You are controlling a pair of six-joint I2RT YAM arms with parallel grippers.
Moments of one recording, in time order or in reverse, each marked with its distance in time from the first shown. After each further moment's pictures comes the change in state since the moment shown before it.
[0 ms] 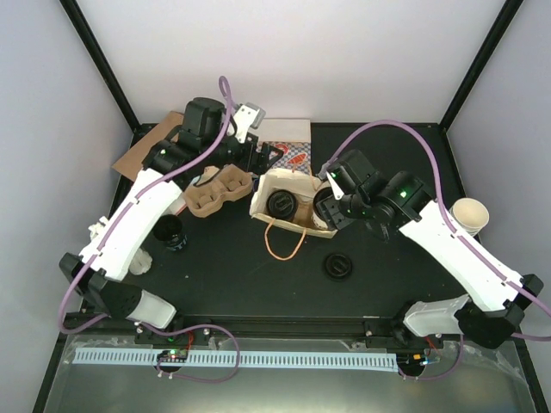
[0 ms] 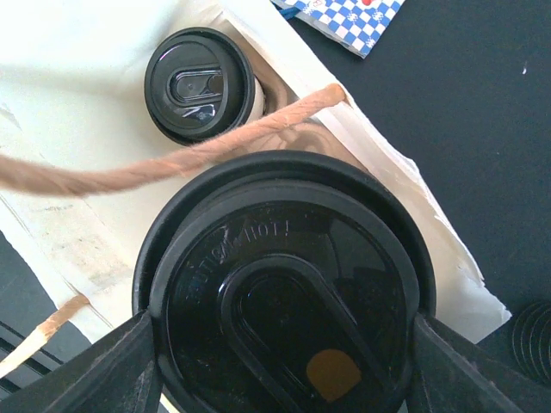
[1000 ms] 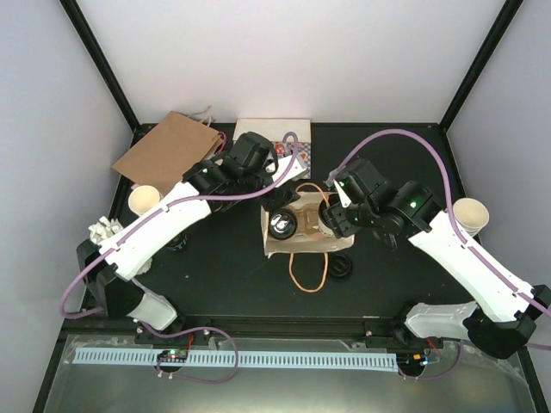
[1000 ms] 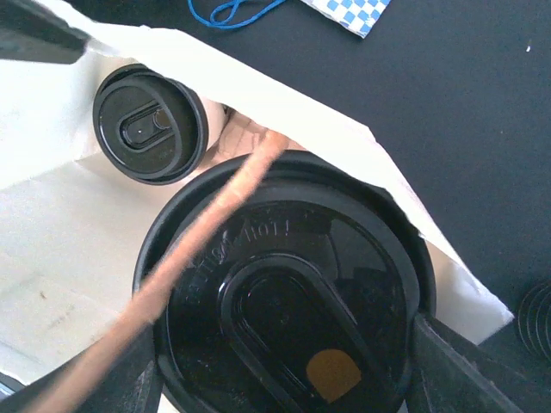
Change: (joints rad) left arm -0.260 -0.005 -0.142 -0.053 -0.169 0.359; right arm 0.003 -0.082 -0.080 0.000 -0.006 0.016
